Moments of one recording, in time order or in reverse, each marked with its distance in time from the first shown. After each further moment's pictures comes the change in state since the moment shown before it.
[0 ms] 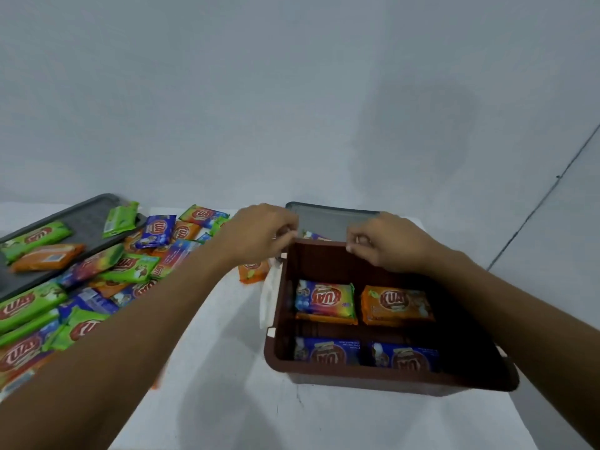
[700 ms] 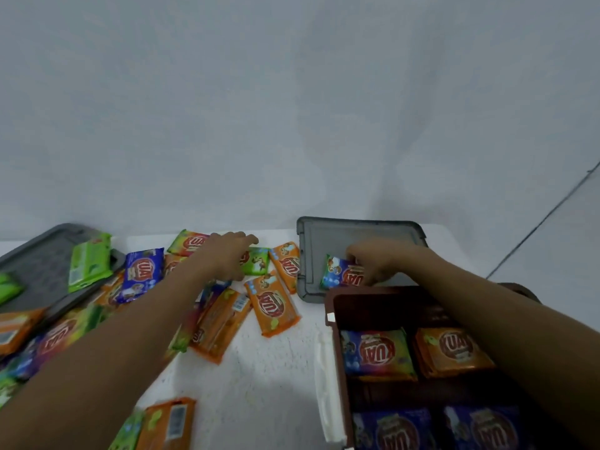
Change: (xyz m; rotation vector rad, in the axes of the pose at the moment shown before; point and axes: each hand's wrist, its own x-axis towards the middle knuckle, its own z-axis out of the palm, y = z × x) left_hand 0.040 -0.187 0.077 0.168 -0.585 -0.251; right_hand 0.146 0.017 0.070 -0.048 -0.566 0.285
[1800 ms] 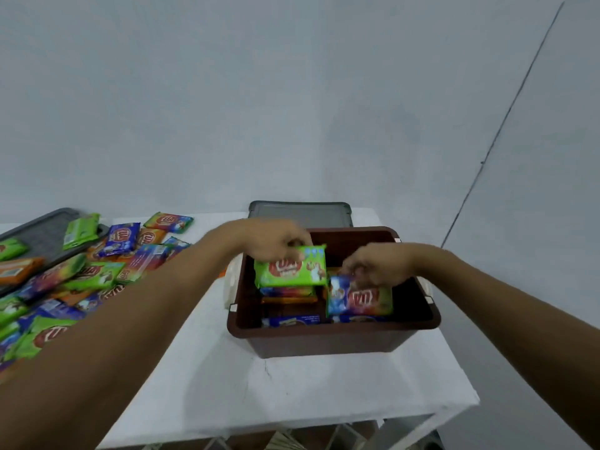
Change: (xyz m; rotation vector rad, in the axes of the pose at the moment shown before) left_hand -0.132 0.239 -0.088 -0.326 -0.059 0.465; right_hand -0.215 0.068 0.067 0.103 0.027 -0.238
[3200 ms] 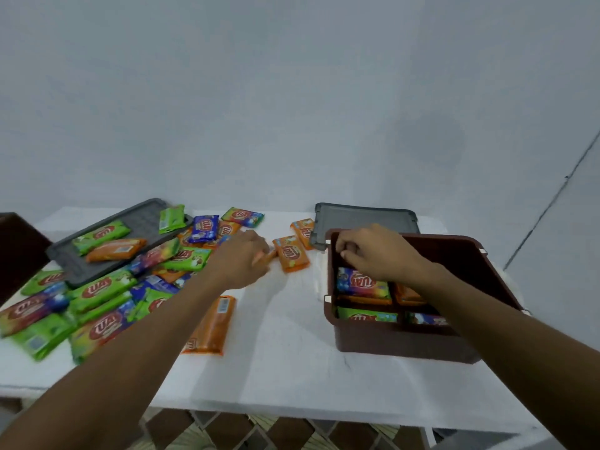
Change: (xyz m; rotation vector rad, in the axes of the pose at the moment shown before) left_hand -0.134 -0.147 0.072 0.185 0.572 -0.438; right_hand 0.073 -0.121 -0.001 -0.073 0.614 -0.088
